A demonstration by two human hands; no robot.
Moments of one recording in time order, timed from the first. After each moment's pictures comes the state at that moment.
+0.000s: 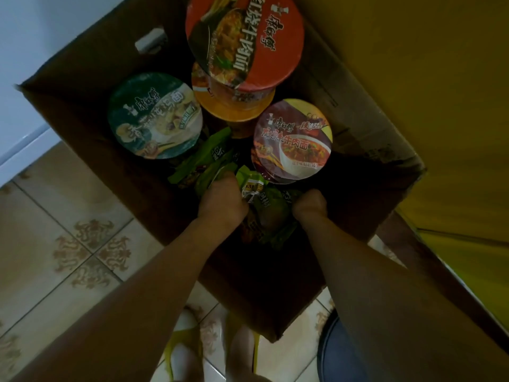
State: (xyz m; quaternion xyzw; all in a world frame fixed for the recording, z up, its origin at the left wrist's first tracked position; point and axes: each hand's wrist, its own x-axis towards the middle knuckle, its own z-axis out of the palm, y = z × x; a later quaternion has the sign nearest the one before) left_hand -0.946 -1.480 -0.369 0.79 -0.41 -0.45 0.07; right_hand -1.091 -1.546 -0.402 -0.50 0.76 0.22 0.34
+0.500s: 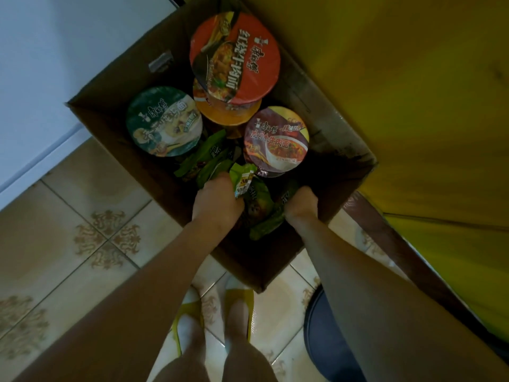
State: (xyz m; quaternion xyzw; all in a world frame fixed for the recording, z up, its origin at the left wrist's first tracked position) left_hand -0.952 -1.460 -0.282 0.80 -0.42 -0.42 0.06; right_hand -1.090 -1.520 -0.318 -0.48 0.78 0.13 0.38
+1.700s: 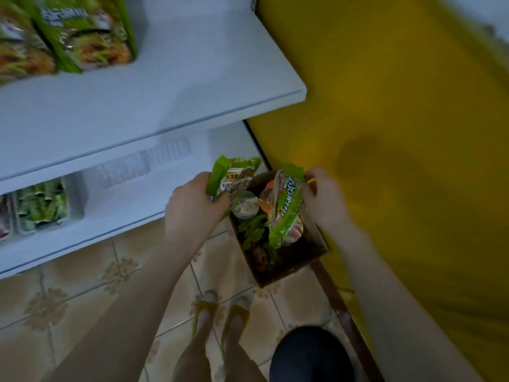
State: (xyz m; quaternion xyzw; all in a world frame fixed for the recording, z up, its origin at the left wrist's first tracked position) left_hand -0.870 -1.333 0.208 0.90 -0.29 -0.14 0.31; right_hand -1.005 -1.495 0.197 -0.84 0.43 -0.06 0.33
